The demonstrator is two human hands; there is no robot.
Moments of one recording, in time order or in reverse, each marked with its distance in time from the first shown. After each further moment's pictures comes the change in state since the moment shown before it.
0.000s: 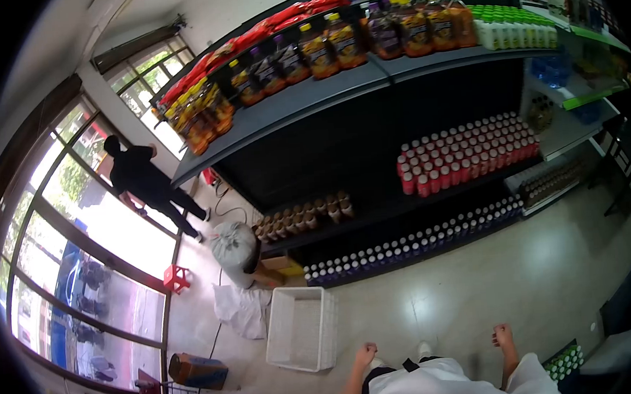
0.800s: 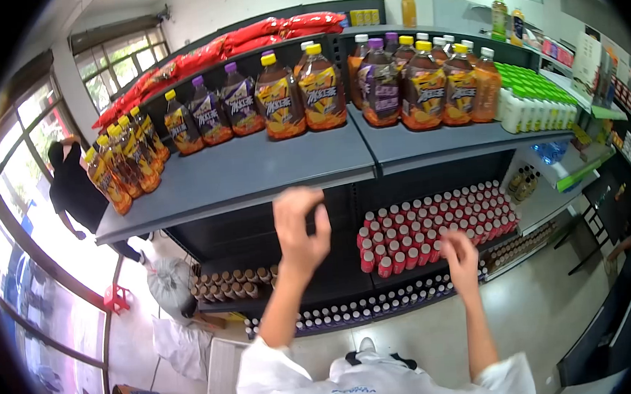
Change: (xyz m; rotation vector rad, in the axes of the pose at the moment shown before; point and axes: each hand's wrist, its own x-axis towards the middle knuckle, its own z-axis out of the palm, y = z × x) left_hand 0.202 0.713 -0.165 0.118 0.925 1.624; right_hand 0.006 -0.640 0.062 0.214 -0.001 -1.281
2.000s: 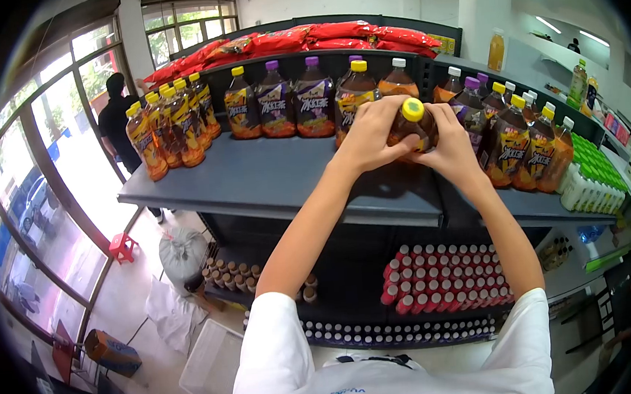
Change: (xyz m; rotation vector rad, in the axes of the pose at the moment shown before) left_hand 0.140 -0.140 0.075 -0.070 -0.281 0.145; right_hand 0.285 -0.134 0.165 -0.447 -0.254 -0.805
